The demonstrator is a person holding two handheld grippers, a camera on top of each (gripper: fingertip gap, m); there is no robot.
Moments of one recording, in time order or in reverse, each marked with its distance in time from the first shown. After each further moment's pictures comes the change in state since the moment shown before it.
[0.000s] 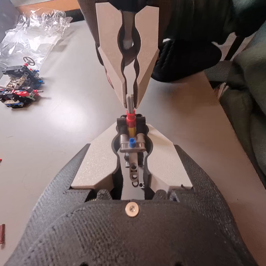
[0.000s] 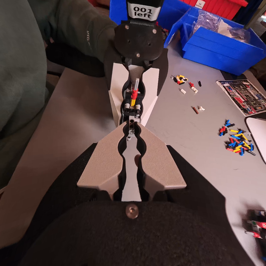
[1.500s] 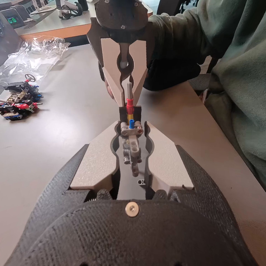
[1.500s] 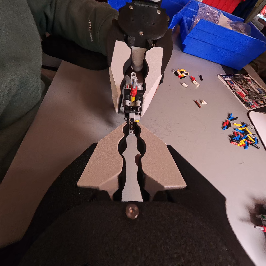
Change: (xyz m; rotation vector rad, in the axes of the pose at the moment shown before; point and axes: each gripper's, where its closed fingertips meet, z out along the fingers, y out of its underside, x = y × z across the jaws) left arm 0.007 -0.004 -0.015 0.101 0.055 0.038; right arm -0.005 0.016 0.002 -0.002 0.018 0.007
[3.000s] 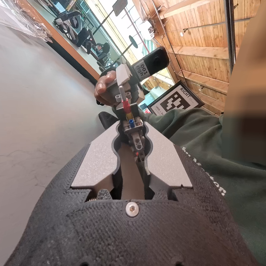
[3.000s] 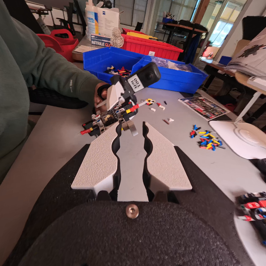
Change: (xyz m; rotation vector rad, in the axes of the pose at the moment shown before) left arm -0.026 -0.034 -0.022 0.484 0.385 -0.899; right arm 0.045 -0.032 -0.032 0.269 0.164 0.106
